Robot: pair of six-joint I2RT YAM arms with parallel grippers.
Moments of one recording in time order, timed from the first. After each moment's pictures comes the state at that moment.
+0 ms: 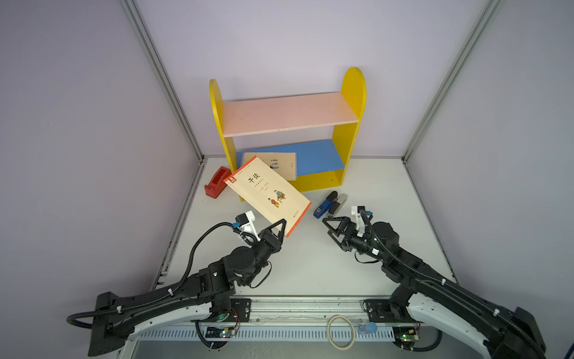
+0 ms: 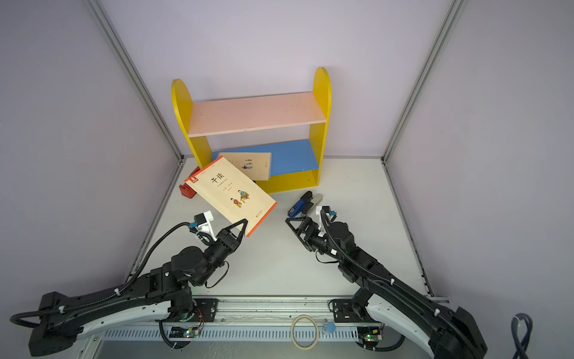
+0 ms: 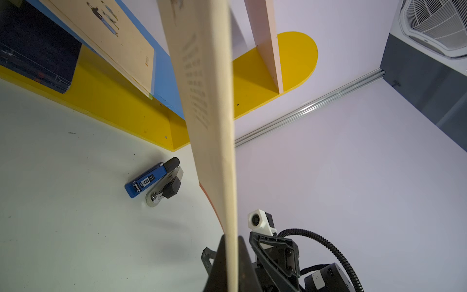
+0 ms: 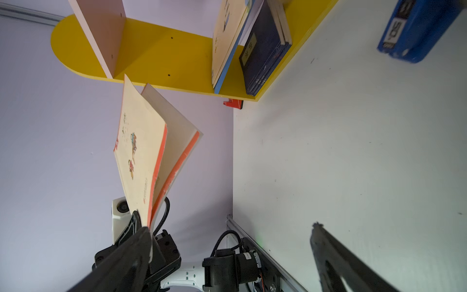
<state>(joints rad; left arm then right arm) -1.20 0.62 0.48 0.19 -0.68 -1.12 0.76 0.89 0.45 0.20 -0.23 1.37</state>
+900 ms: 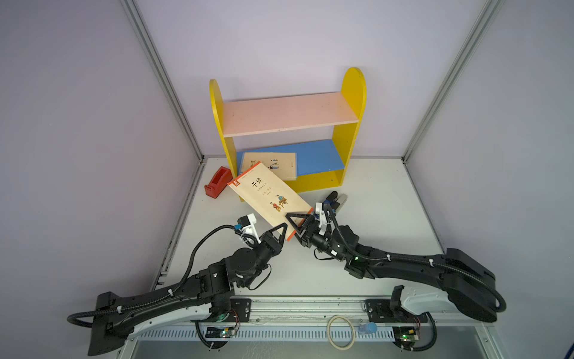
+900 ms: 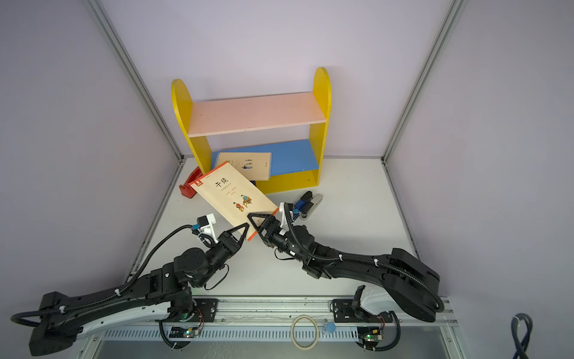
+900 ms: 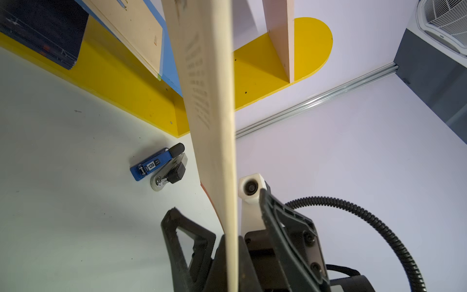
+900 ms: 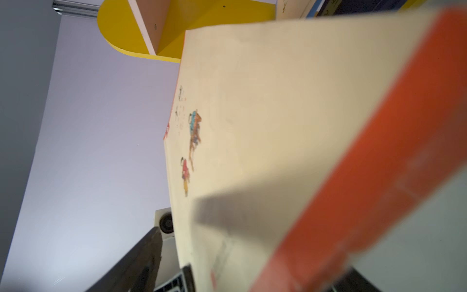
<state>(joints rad) -1.21 0.64 0.47 0.16 -0.63 -1.20 1.05 1.35 0.62 0.75 0.05 1.48</state>
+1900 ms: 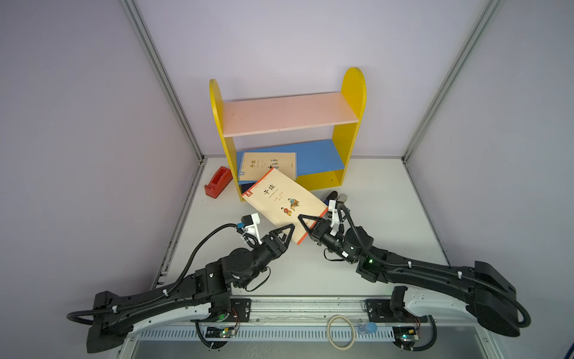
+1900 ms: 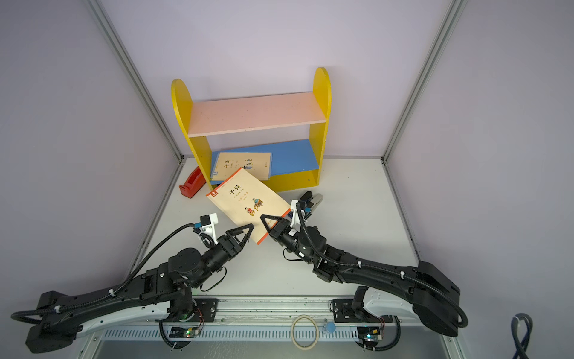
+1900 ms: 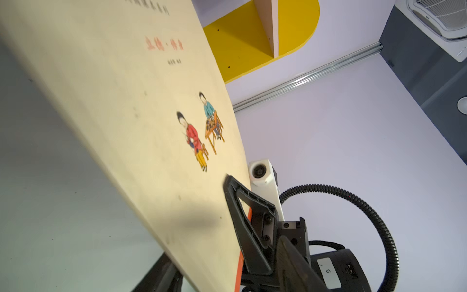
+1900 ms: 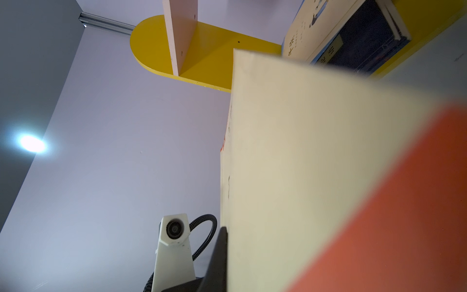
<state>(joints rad) -1.20 0.59 0.53 0.07 -0.54 -1.21 1.05 1.14 0.58 0.58 0.14 1.37</state>
